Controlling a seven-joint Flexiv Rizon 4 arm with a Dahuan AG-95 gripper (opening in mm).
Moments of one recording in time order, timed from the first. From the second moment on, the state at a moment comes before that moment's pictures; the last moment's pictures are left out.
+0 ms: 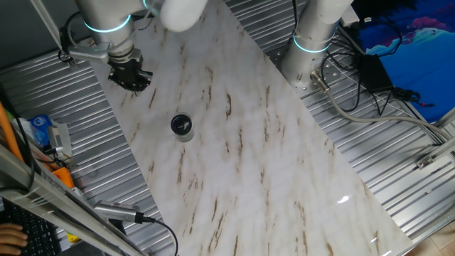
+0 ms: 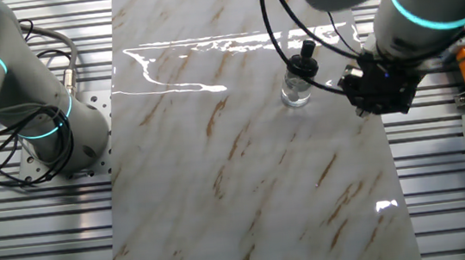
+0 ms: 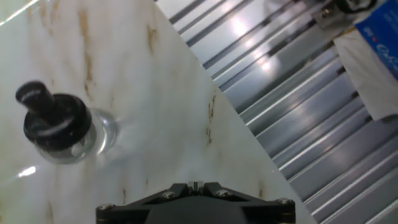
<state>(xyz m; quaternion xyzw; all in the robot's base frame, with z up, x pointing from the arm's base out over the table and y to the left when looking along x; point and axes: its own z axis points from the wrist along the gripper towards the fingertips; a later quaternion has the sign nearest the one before) 0.602 -0.072 0.146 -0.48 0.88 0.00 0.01</state>
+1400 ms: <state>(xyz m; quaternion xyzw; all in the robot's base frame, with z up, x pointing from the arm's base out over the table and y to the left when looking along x) 0.634 -0.110 0.140 -0.42 0.91 -0.04 -0.01</state>
